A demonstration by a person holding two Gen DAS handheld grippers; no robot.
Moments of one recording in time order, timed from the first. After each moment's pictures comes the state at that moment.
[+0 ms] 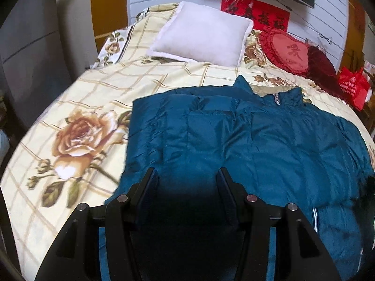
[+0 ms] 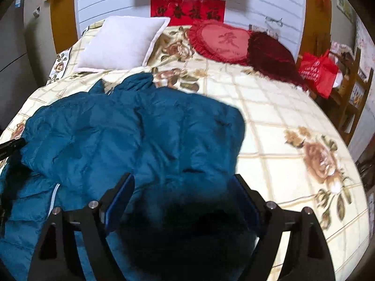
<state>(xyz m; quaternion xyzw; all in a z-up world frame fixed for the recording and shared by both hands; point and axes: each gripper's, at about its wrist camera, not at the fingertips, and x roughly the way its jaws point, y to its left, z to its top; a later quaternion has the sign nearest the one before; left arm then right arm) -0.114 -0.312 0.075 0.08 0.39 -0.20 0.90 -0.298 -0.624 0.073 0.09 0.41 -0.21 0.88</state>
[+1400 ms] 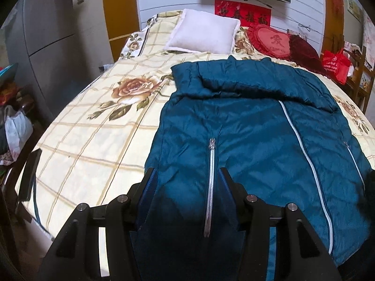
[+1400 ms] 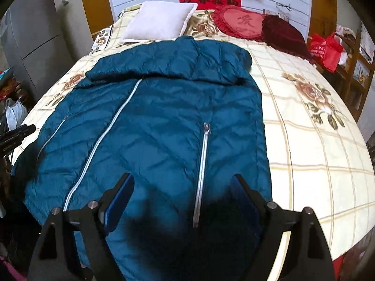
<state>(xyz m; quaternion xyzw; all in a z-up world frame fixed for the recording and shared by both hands) -0.314 -0.159 0.088 0.11 0.38 -0.20 0.90 -0.515 -0.488 0.085 0.11 0.44 -0.14 0.88</state>
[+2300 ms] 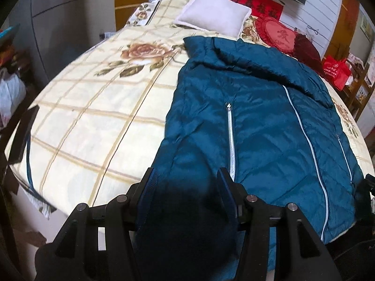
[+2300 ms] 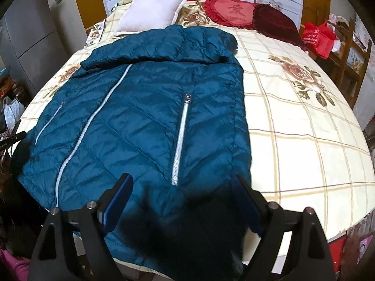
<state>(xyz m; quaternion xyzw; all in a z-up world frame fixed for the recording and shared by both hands) -0.320 -0.099 0.071 0.05 0.46 -0.21 0.86 -0.564 -0.497 0.080 0.12 0.46 -0.16 0.86</state>
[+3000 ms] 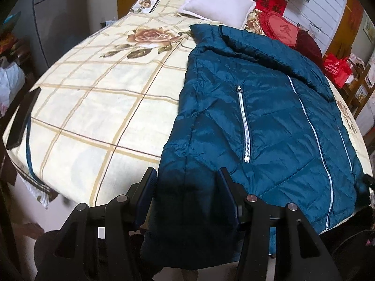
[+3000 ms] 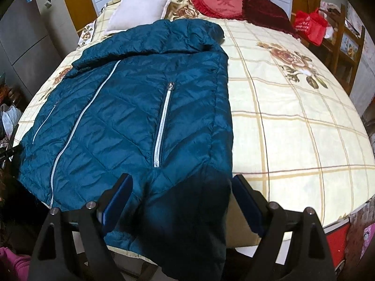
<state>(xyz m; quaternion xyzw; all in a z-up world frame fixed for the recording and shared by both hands) -0.323 -0.075 0.056 0.04 0.49 -0.22 0.84 -0.584 -0.510 0.071 0.15 0.47 -0.17 0.85</state>
